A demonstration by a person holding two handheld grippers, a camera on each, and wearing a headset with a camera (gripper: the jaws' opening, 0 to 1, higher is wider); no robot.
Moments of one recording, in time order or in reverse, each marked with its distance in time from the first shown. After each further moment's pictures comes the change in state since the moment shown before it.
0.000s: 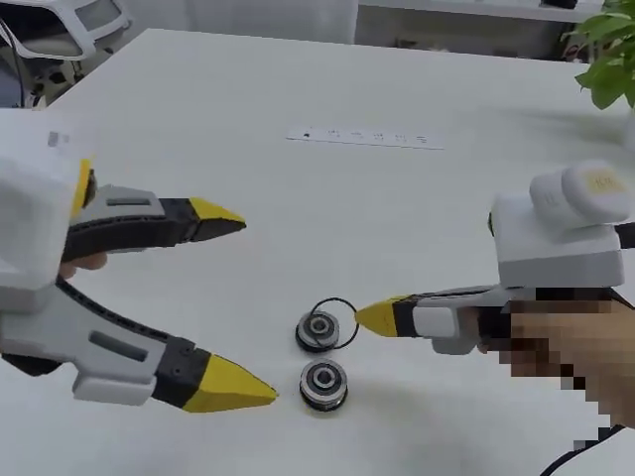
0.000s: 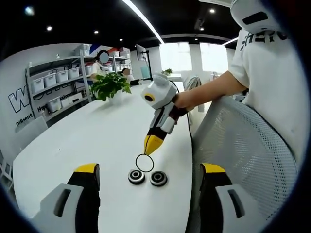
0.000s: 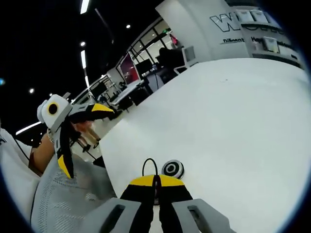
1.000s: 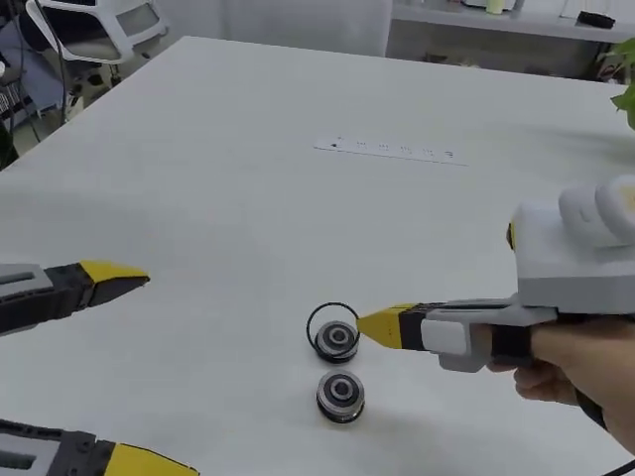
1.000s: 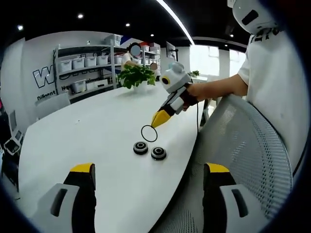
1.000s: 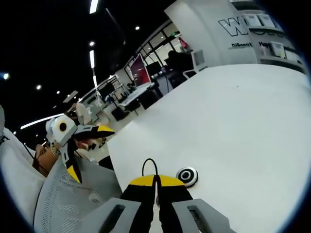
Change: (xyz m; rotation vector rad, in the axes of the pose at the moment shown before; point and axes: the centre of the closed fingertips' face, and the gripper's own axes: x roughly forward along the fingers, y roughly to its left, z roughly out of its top) left arm -0.047 -0.018 -0.053 -0.184 0.036 0.189; right arm 0.006 0.022 0.008 -0.048 -0.017 0.056
